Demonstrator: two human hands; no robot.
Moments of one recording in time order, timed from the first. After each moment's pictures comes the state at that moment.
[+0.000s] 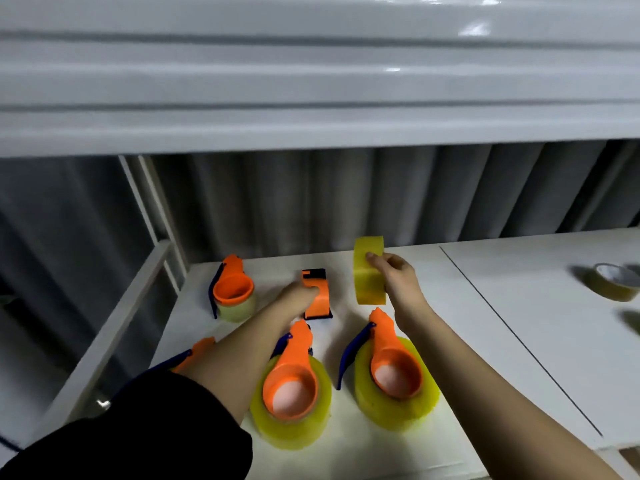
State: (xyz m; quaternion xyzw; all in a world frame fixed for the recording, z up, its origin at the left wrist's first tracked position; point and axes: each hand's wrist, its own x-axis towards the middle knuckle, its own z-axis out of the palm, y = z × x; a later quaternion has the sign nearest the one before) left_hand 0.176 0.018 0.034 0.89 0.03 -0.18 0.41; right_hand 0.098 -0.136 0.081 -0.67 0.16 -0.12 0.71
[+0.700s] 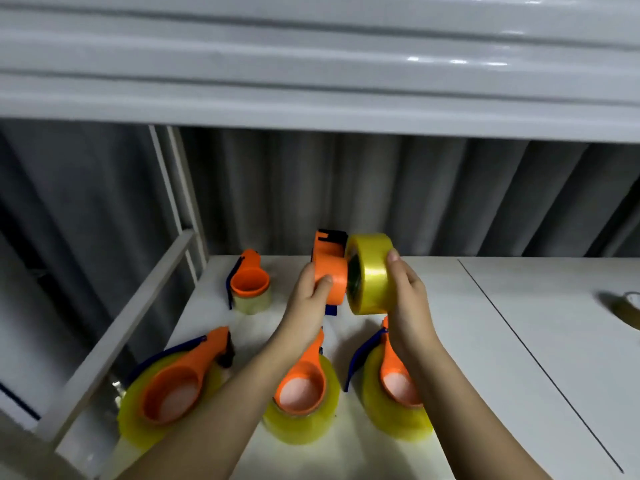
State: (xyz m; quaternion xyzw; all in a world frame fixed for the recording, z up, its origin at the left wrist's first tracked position) left_hand 0.085 0.030 0.076 0.71 -0.10 0.03 0.70; right_hand 0.061 -0.100 0.090 -0.64 0.07 -0.17 0.75
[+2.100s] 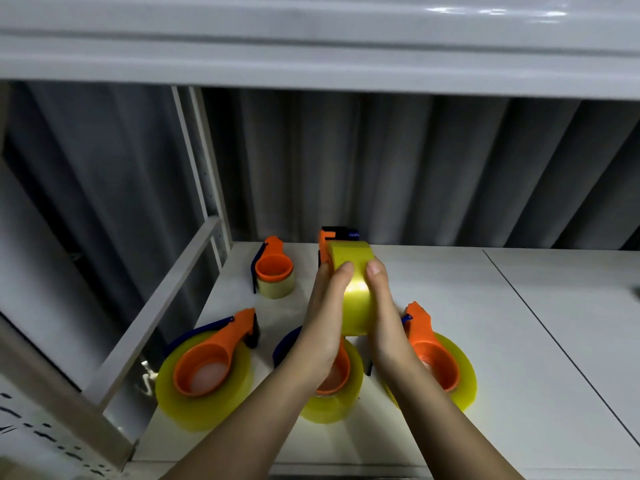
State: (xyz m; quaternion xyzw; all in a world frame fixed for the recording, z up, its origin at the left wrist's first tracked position) left_hand 0.022 0.044 0.090 0.58 -0.01 -0.03 0.81; right_hand 0.030 -0.040 0.074 -0.59 -0.02 -0.03 0.81
